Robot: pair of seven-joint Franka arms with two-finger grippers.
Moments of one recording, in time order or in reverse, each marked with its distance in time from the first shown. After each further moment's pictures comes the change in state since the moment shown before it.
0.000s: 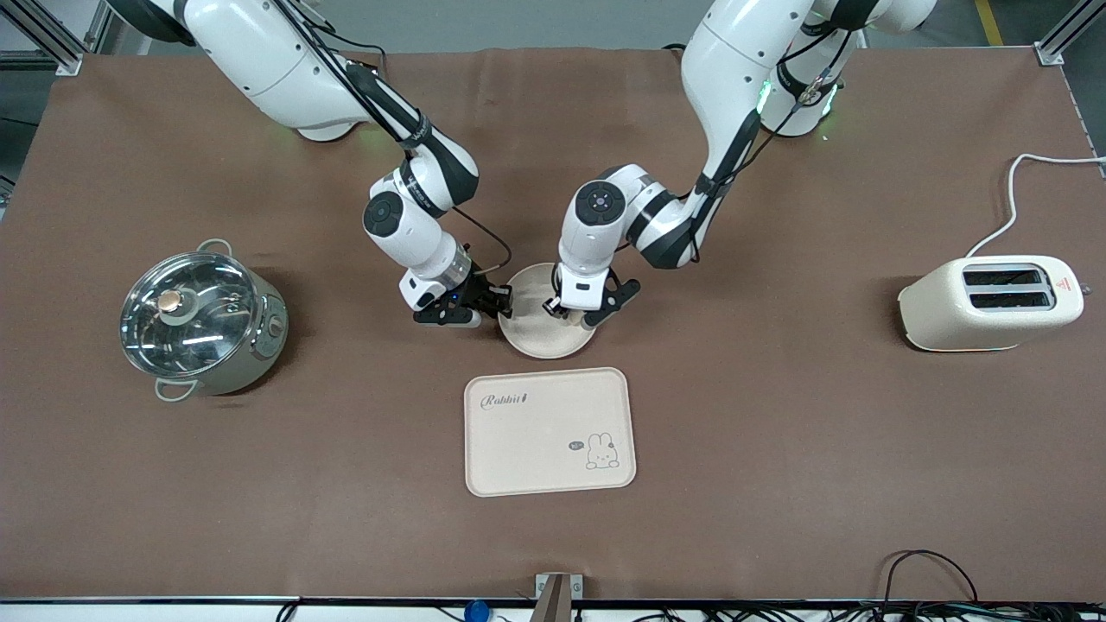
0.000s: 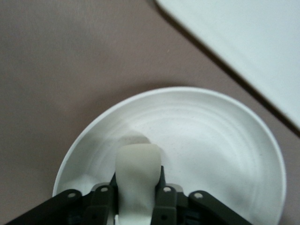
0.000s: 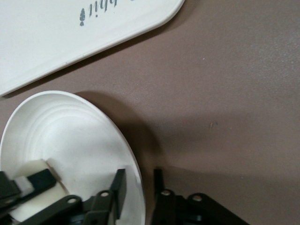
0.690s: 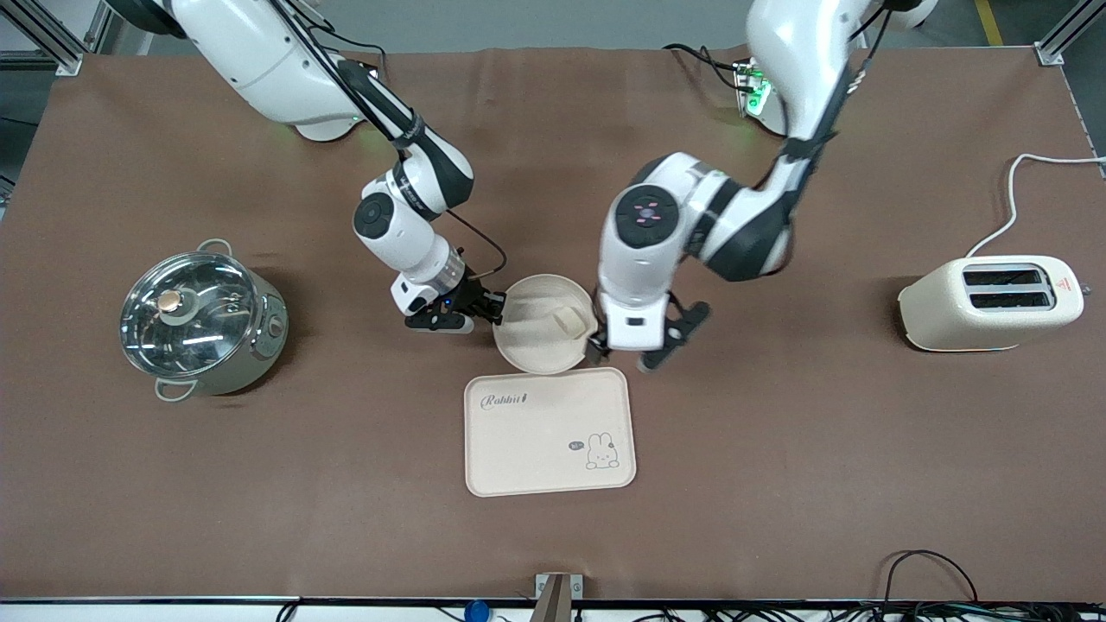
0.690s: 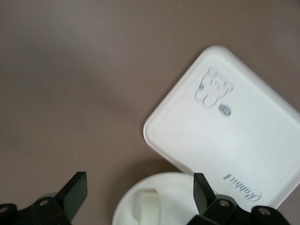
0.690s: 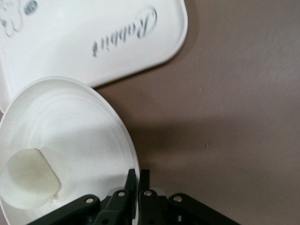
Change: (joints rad) left arm 0.177 -0.137 0.051 0.382 0.051 -0.592 0.186; right arm -0.032 -0.066 -0.006 0.038 0.000 -0.103 0.000
